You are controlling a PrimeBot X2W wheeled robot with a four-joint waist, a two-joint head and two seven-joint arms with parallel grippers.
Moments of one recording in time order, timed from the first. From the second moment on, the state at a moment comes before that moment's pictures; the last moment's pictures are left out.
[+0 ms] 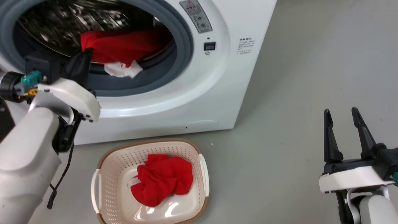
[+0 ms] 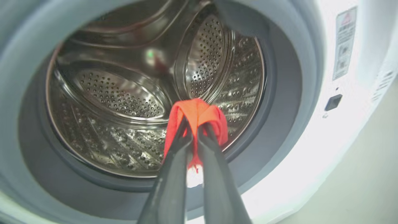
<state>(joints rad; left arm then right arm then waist) -0.82 0.62 -0.67 0.52 -0.72 0.01 -0.22 -0.13 -0.05 -0.07 0.07 0.08 0.13 -0.26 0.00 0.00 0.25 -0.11</state>
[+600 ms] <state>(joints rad) -0.51 0.61 -0.38 -0.14 -0.54 0.22 -0.26 -0.07 -0.05 -0.09 0.08 0.06 0.13 -0.26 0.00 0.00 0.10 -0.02</state>
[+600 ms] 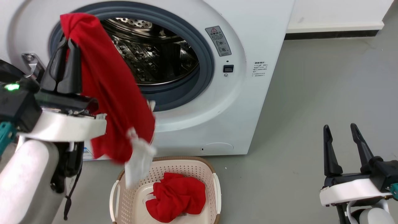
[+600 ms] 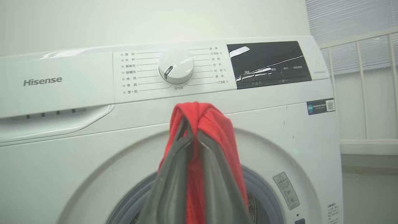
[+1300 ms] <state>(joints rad) -0.19 0.50 -0.45 -0.04 -0.57 0.20 -0.26 -0.06 -0.05 -0.08 0.08 0.05 0.13 -0.26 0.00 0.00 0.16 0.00</state>
